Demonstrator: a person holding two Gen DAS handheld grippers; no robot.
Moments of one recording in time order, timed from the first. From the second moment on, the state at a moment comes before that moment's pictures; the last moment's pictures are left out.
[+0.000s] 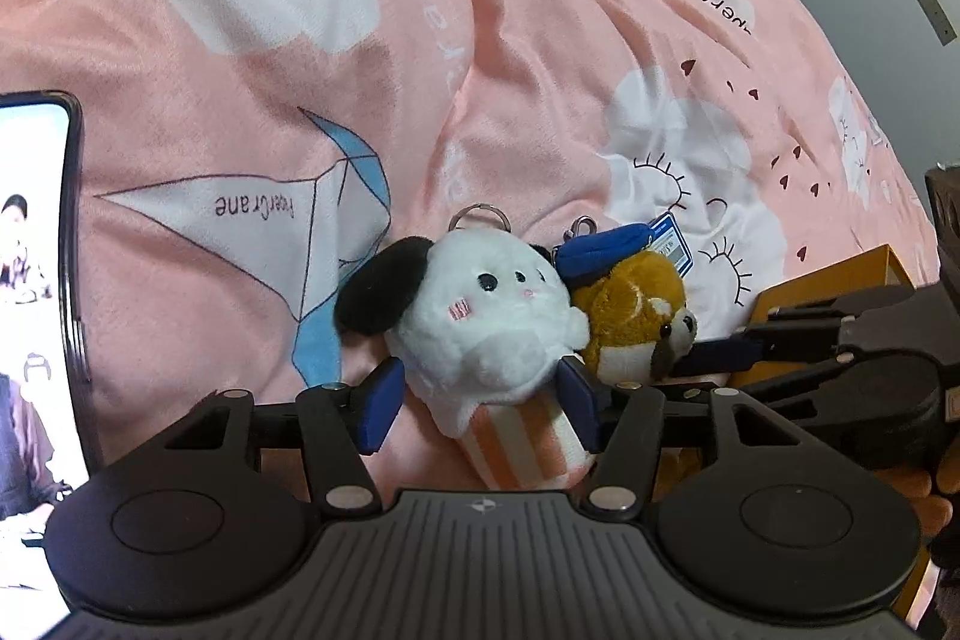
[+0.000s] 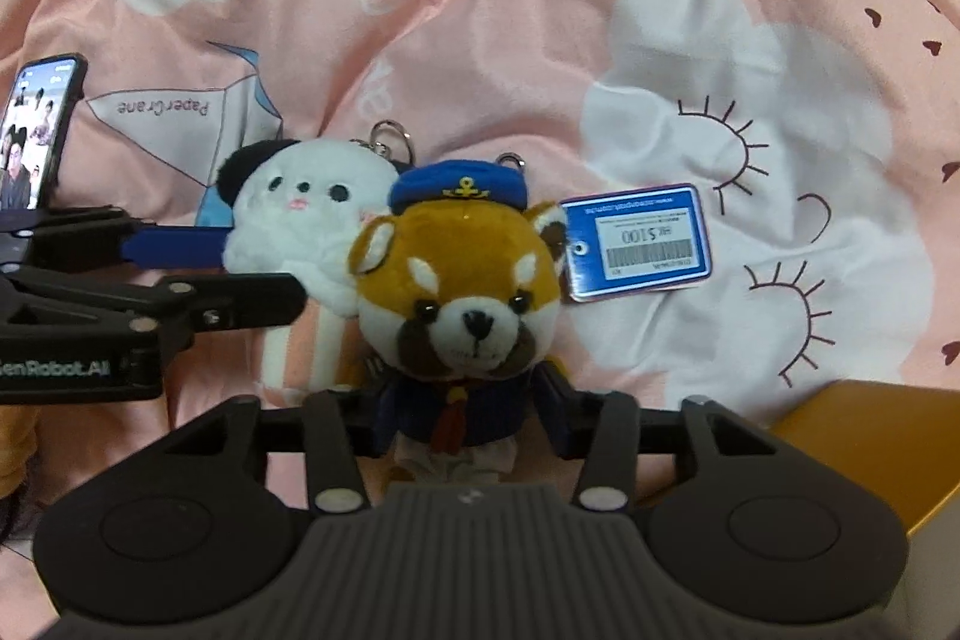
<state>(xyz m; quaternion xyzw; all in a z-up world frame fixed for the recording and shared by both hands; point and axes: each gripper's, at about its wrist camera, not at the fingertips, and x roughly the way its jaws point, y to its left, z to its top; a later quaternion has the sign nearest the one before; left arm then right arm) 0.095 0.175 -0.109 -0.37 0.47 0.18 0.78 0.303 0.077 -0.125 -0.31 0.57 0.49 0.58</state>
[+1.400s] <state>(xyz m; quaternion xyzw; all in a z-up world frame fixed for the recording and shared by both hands) 0.070 0.166 -0.058 -0.37 0.41 0.15 0.82 0.251 0.034 -0.072 -0.21 0.52 0.43 0.71</state>
